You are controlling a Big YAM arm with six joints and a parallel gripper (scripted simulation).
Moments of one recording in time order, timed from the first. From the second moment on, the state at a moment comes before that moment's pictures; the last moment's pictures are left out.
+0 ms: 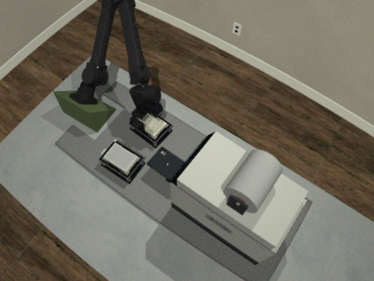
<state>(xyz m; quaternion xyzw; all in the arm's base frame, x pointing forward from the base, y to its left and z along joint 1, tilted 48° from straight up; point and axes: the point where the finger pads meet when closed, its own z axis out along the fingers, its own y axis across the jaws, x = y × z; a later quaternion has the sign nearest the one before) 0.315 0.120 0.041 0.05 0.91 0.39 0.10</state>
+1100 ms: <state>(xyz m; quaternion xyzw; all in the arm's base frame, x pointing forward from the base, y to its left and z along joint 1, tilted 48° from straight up) 0.313 0.121 0.040 0.05 0.91 0.39 0.10</state>
